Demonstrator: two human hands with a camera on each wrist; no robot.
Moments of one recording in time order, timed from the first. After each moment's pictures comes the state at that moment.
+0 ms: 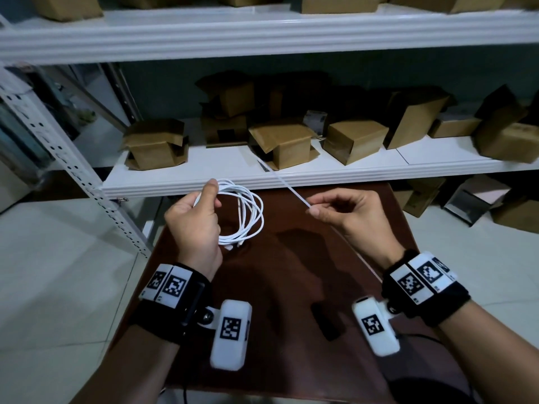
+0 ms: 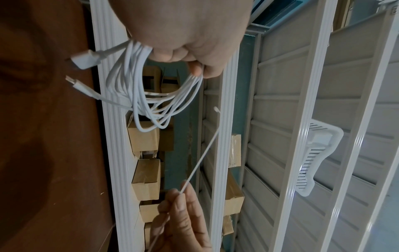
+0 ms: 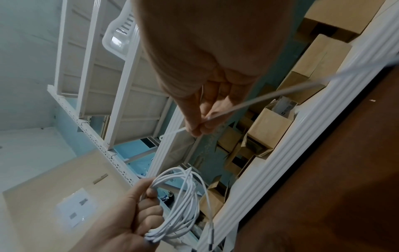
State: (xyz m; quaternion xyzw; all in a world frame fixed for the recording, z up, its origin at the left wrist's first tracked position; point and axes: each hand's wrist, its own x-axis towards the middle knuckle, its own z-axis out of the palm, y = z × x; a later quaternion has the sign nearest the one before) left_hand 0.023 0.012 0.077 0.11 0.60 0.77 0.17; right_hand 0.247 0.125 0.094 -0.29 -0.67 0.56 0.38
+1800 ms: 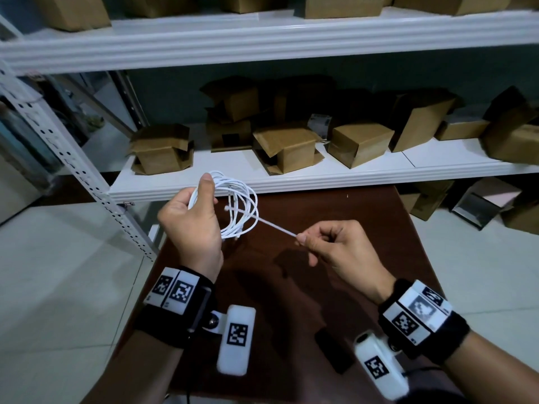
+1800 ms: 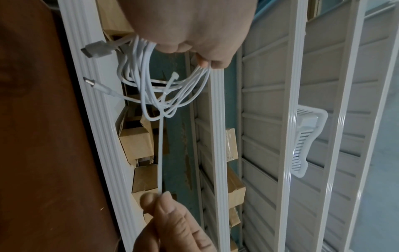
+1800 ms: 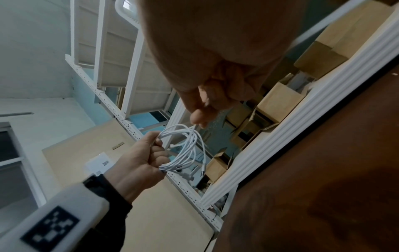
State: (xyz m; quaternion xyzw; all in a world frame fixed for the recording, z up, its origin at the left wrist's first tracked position) left_hand 0.027 0.007 0.093 0.17 0.60 0.78 0.05; right_hand 0.243 0.096 0.067 -0.31 -0.72 0.55 0.29
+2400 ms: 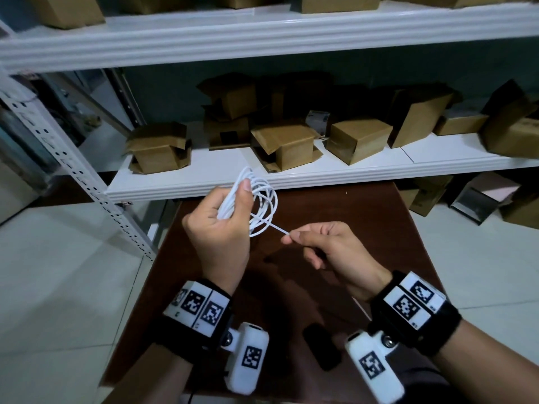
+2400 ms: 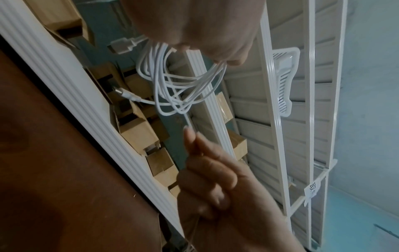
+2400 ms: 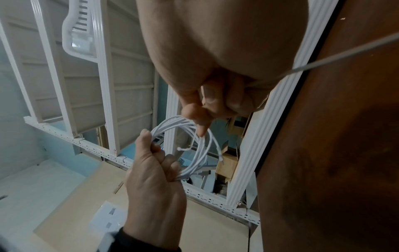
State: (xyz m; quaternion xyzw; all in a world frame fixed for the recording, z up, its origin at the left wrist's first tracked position) left_hand 0.071 -0.004 0.095 0.37 0.60 0.71 -0.07; right_hand 0.233 0.084 0.076 -0.32 -0.60 0.69 0.24
